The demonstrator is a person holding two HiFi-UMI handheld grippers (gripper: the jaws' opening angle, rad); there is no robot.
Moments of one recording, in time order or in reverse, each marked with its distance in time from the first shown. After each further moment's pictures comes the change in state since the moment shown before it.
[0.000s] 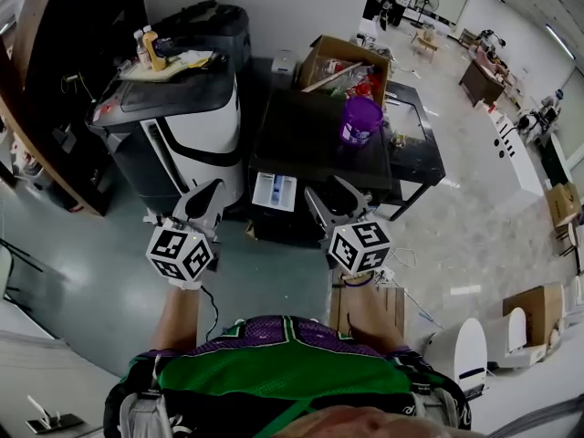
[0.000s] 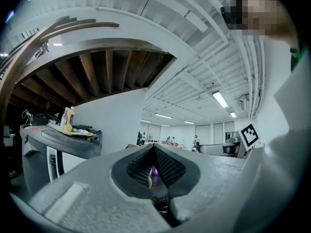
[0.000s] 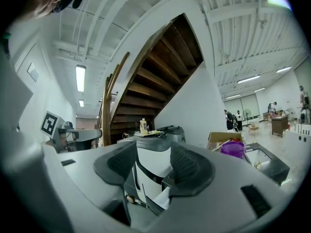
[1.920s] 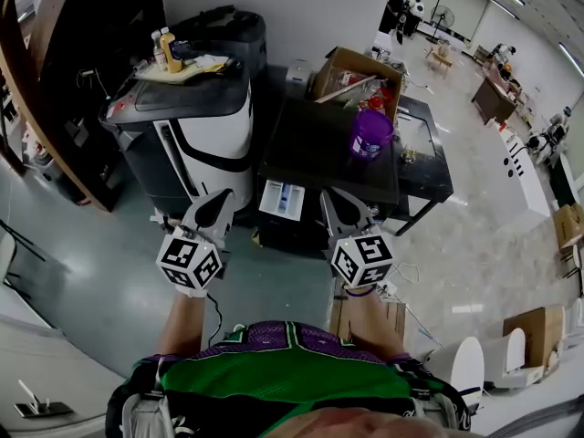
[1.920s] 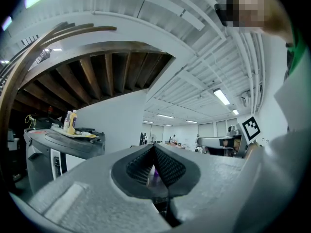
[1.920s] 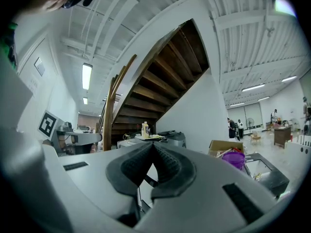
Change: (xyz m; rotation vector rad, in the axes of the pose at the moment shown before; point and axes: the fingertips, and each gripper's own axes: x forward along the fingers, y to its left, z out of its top) left arm -0.004 -0.009 -0.004 0.035 -0.010 0.036; right arm -0.001 0.007 0.018 -0.079 -0.042 0.019
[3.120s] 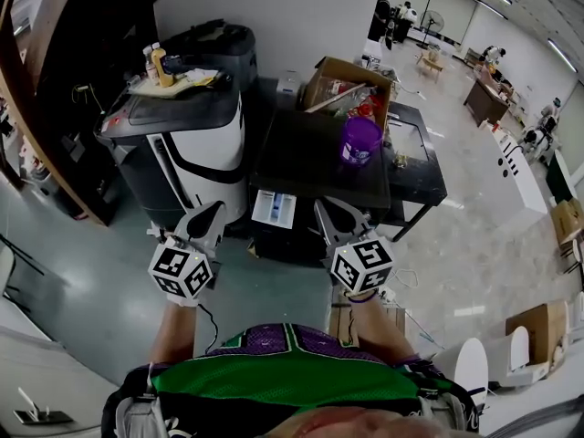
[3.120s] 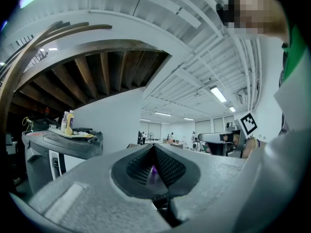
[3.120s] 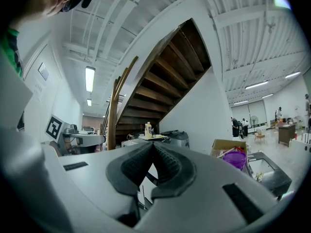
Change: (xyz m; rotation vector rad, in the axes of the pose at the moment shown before) left arm -0.006 -0.015 -0.001 0.022 0.028 -0.031; right arm -0.023 -0.003 0.006 0.012 0.006 0.046
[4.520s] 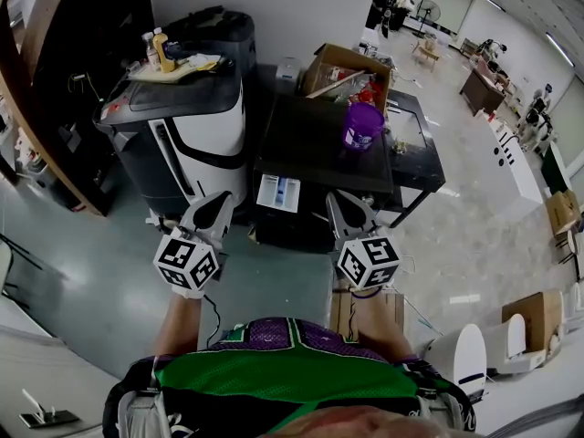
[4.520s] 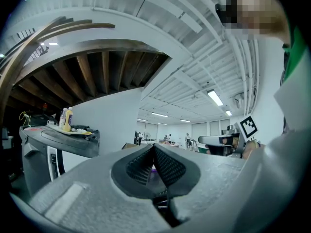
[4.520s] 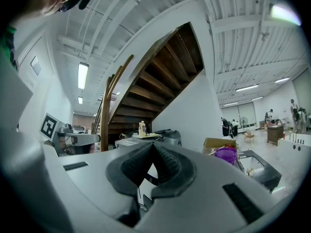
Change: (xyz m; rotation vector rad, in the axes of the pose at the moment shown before) left arm -0.020 0.007 -0.006 -0.032 -0.008 -0.048; right arm -0.012 0.016 -0.011 0.009 0.007 -0.112
